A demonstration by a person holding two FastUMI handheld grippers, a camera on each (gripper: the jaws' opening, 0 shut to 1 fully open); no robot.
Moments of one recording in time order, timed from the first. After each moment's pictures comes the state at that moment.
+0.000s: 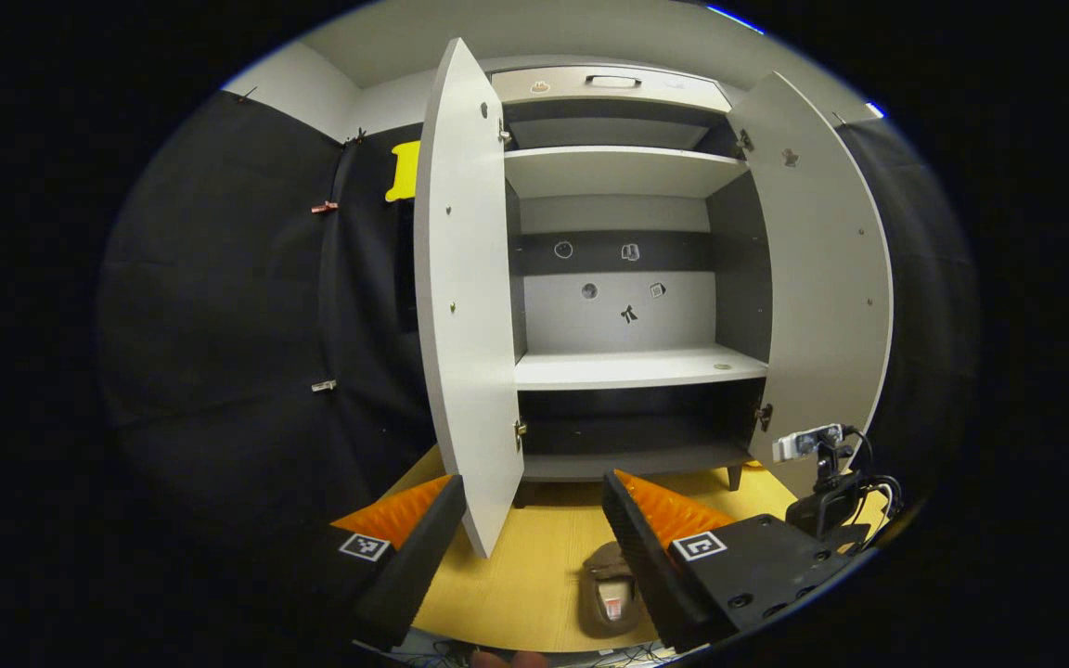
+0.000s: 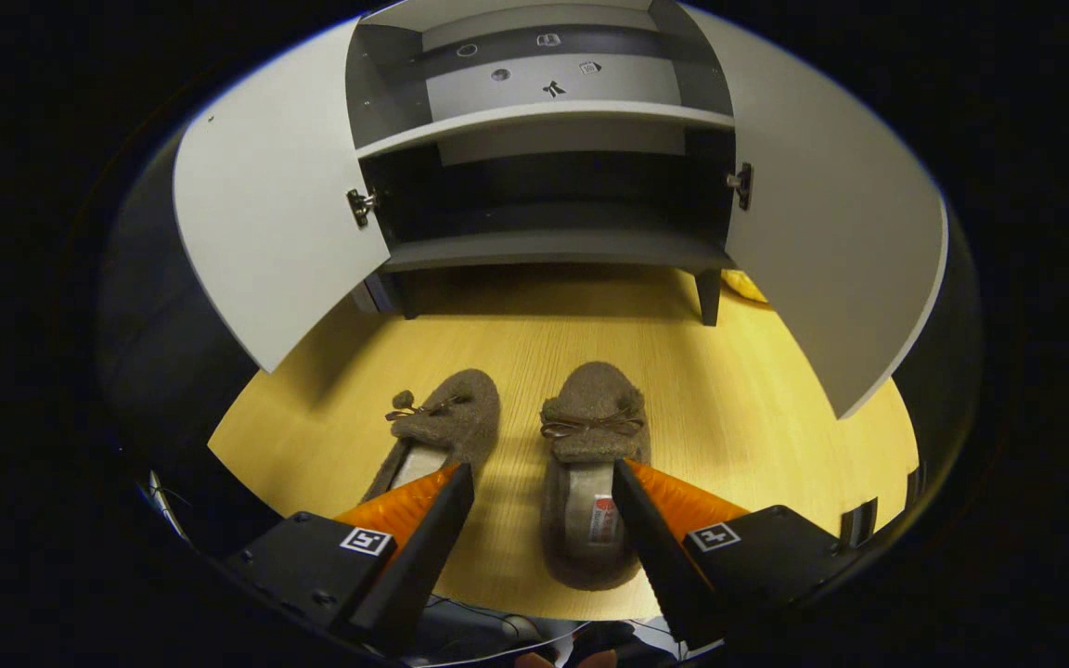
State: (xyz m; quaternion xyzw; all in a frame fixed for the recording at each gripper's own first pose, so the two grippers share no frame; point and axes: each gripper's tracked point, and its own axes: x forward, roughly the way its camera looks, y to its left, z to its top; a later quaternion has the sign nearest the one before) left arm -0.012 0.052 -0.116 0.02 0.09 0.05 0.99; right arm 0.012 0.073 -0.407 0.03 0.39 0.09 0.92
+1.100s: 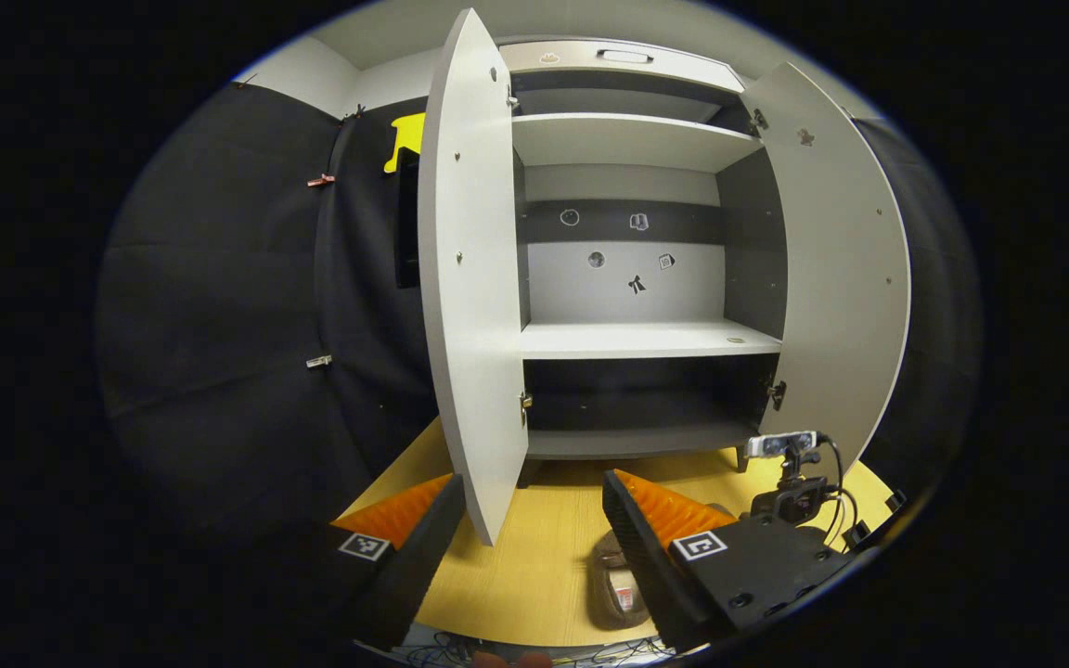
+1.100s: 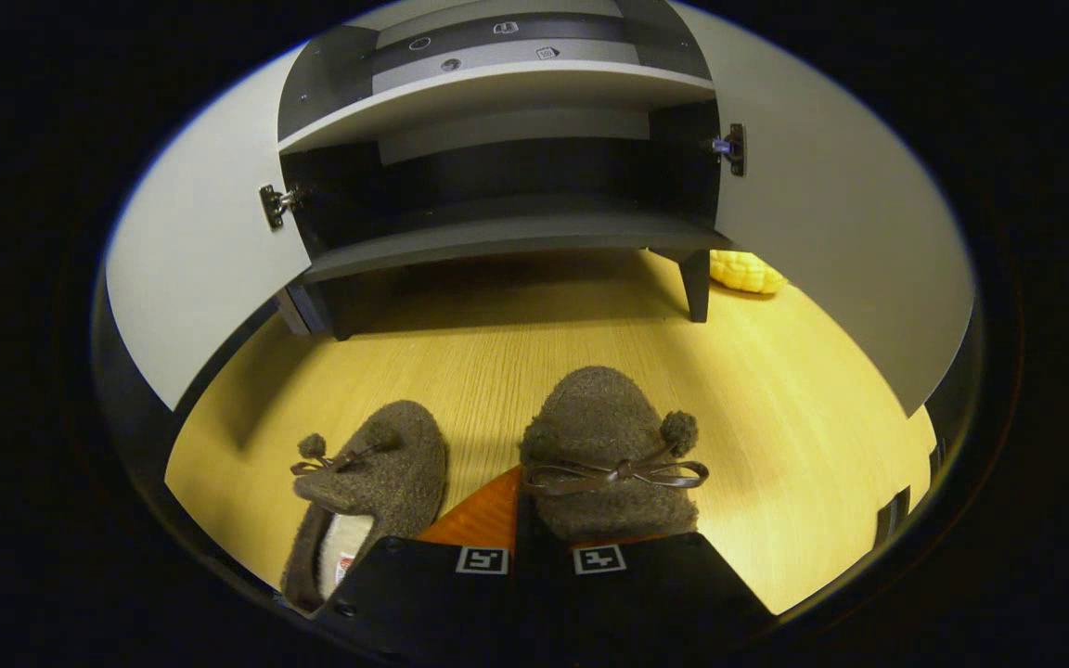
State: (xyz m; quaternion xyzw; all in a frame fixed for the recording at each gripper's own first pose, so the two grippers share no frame) left arm 0.003 0.063 -0.140 0.01 0.13 0.03 0.99; right arm 0.074 0.063 -0.432 0.04 0.35 0.02 0.94
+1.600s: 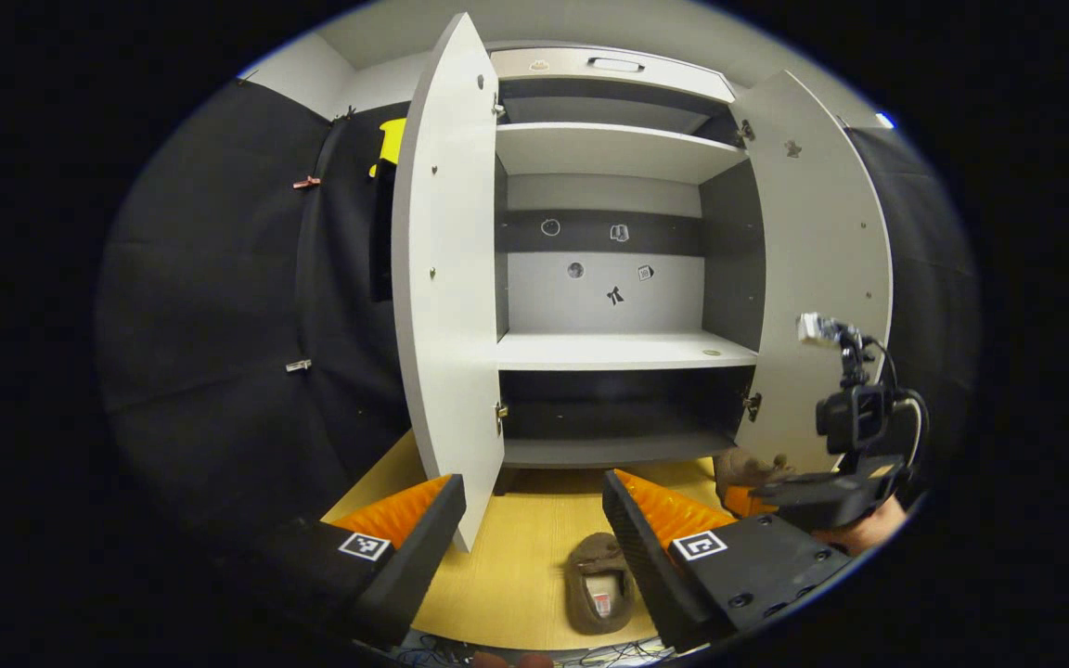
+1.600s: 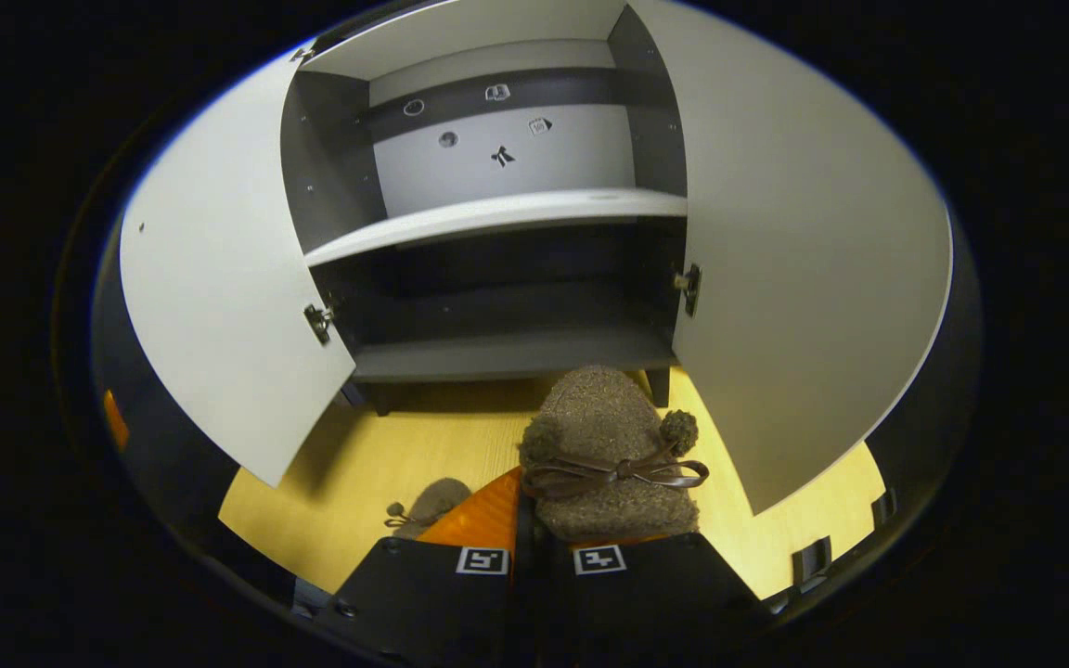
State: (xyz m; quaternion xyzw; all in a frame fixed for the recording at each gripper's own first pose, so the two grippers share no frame) left arm 0.003 0.044 -0.129 0.01 0.11 0.01 0.99; right arm 0.084 0.041 -0.267 0.06 0.30 0.03 0.95
